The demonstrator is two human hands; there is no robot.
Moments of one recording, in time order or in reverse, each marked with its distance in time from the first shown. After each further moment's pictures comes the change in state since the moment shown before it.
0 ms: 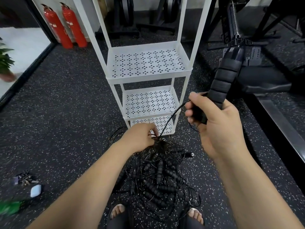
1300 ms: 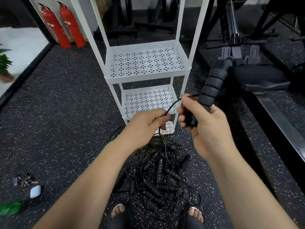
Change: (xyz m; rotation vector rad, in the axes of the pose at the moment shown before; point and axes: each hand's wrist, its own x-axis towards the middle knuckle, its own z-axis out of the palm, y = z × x) left_hand -0.028 0.042 -0.033 -0.354 0.178 0.281; right_hand 0.007 0.024 -0.001 0.036 -0.010 0.105
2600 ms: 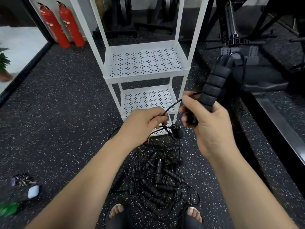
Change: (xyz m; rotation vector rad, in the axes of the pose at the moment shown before) left_hand 0.004 -0.007 -0.002 0.048 0.076 0.025; right_hand 0.004 -0.001 -0.007 -0.095 0.019 -0.104
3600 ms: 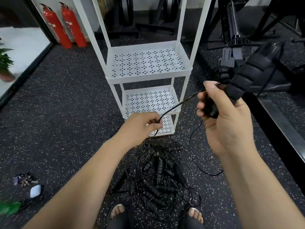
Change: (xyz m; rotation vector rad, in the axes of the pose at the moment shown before) left_hand 0.001 -0.023 -0.001 0.040 -0.083 -0.110; right_hand -0.003 -0.026 -0.003 0.166 0.053 -0.075
